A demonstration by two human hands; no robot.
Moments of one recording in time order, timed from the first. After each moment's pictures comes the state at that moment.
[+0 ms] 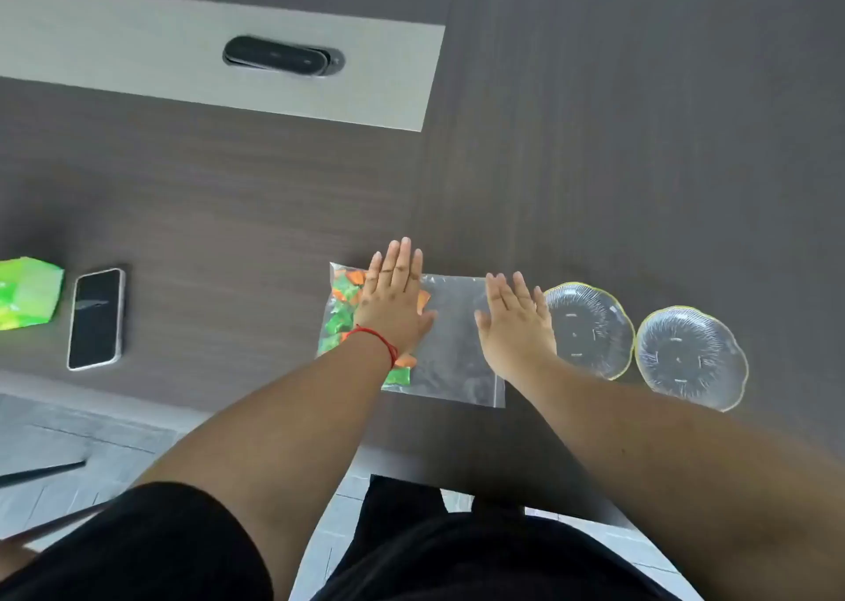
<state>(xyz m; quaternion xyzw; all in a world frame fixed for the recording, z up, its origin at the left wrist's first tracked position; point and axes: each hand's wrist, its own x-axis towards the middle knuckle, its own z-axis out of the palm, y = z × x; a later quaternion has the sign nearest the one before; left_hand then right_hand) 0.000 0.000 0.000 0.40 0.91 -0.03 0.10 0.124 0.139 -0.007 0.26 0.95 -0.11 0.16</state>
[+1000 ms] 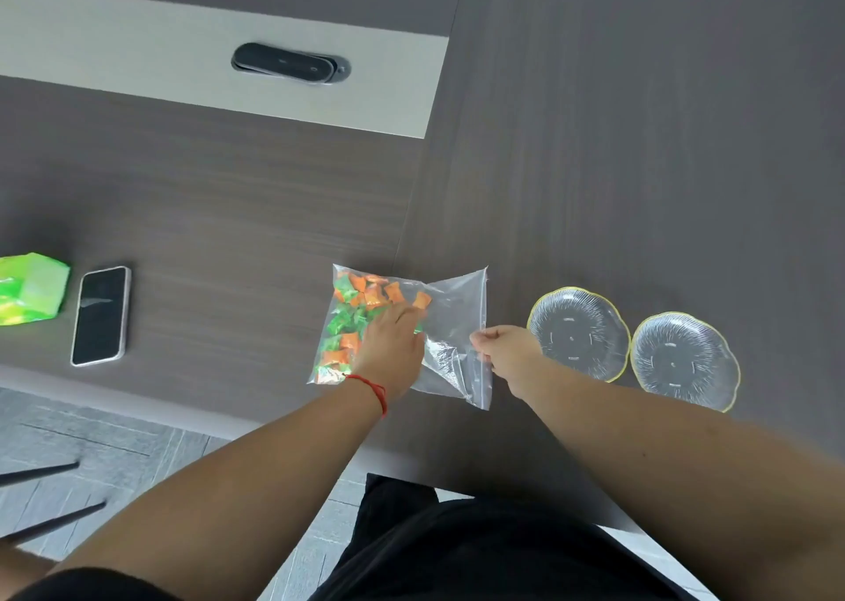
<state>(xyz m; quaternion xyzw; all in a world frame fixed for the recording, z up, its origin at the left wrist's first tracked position) 0.038 -0.030 0.002 0.31 0.91 0.22 0.18 0.131 0.124 0.000 0.50 0.65 -0.56 0.12</state>
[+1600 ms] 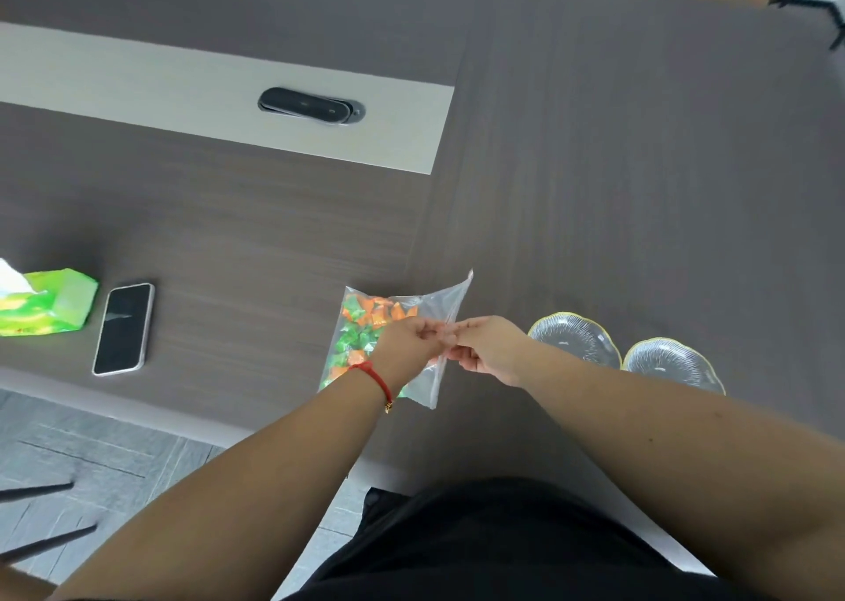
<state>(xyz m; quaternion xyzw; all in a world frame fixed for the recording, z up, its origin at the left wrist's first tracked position) 0.039 -0.015 0.066 0.07 0.77 0.50 0.40 0.101 0.119 0.066 0.39 0.55 -0.72 0.18</state>
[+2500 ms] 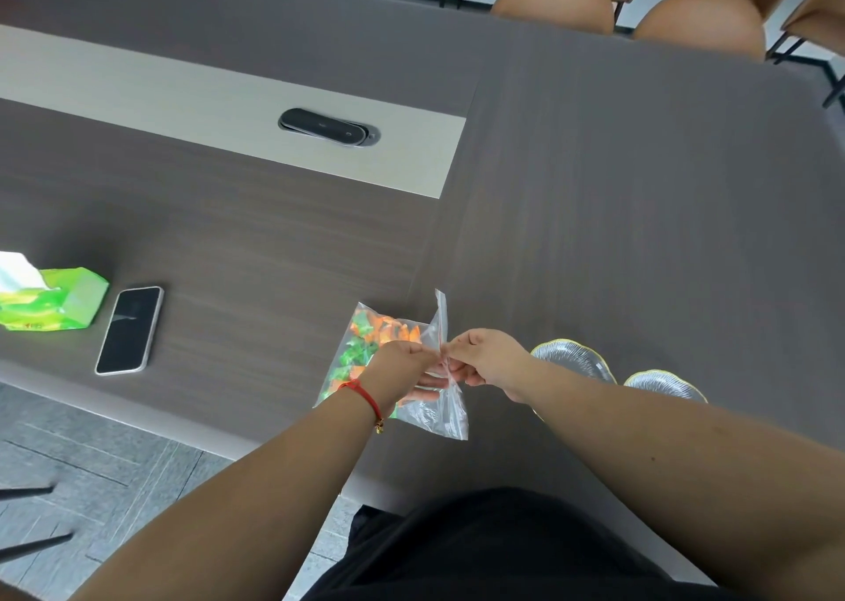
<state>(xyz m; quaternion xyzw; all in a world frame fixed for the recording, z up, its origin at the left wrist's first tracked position) 0.038 -0.023 0.083 -0.05 0.71 0.51 0.47 0.100 0.119 0.085 0.32 0.71 -0.60 0.18</state>
